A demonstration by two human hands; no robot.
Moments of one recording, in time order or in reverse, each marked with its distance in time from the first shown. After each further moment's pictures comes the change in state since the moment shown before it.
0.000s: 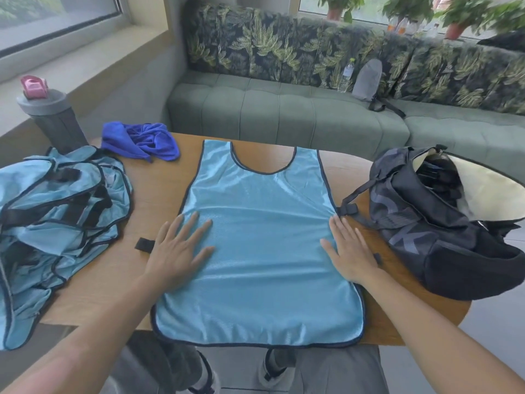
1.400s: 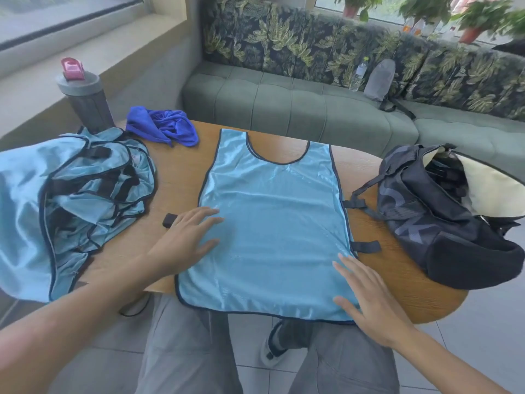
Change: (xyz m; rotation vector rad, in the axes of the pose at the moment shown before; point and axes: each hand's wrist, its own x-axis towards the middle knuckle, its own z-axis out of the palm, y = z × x) left_hand -0.043 -0.018 -0.032 -0.147 0.036 0.274; right_hand -0.152 -0.020 0.003 0.085 0.112 -0.330
